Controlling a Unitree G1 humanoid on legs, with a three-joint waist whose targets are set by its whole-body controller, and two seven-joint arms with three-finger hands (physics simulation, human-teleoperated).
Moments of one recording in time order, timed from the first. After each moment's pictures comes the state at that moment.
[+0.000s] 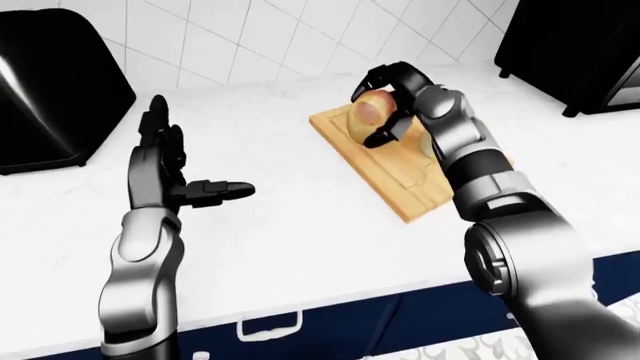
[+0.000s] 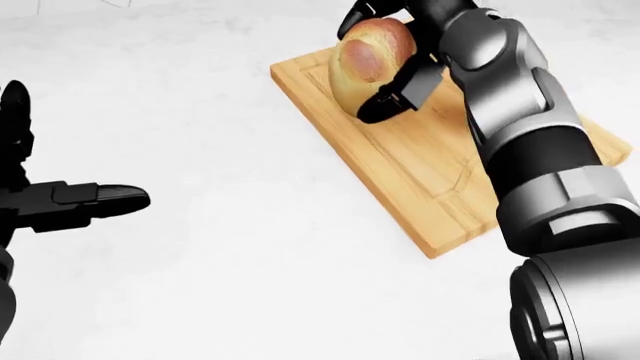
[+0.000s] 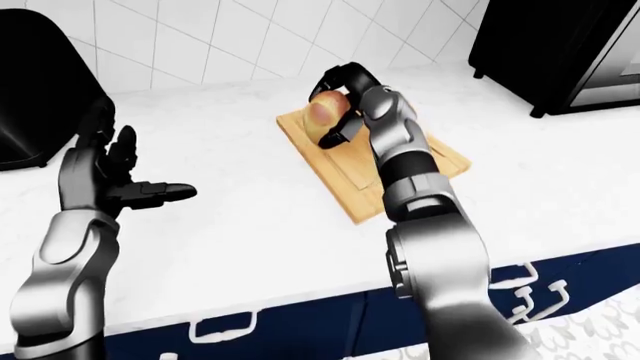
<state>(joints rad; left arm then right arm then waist) -0.36 0.24 0.25 -0.34 -0.13 0.53 0.04 -1.34 -0.26 -0.03 1.15 -0.53 0.10 0.29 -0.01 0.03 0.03</state>
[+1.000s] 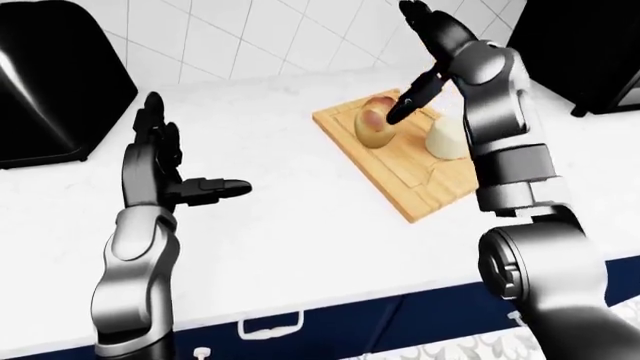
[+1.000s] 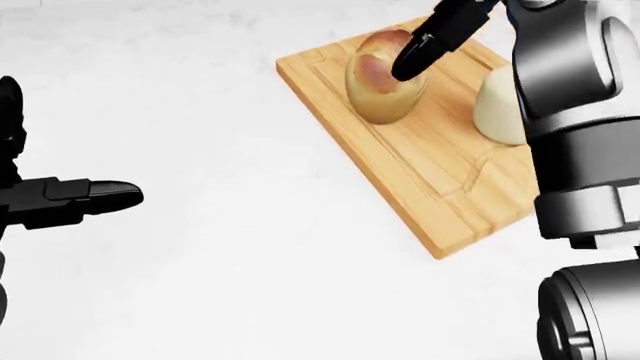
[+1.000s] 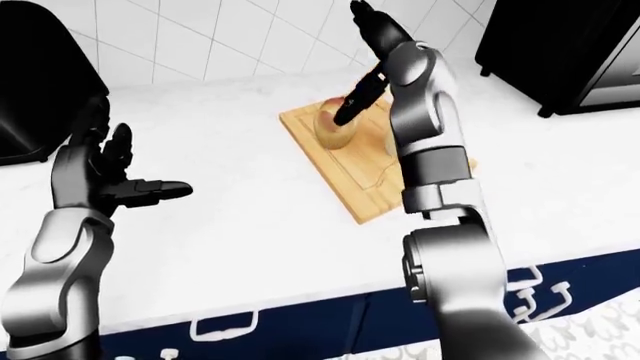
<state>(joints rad) -0.37 0.26 0.26 -0.35 -0.14 0.56 0.04 -1.27 -0.33 -0.04 0.66 -0.61 0.34 0.46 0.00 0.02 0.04</state>
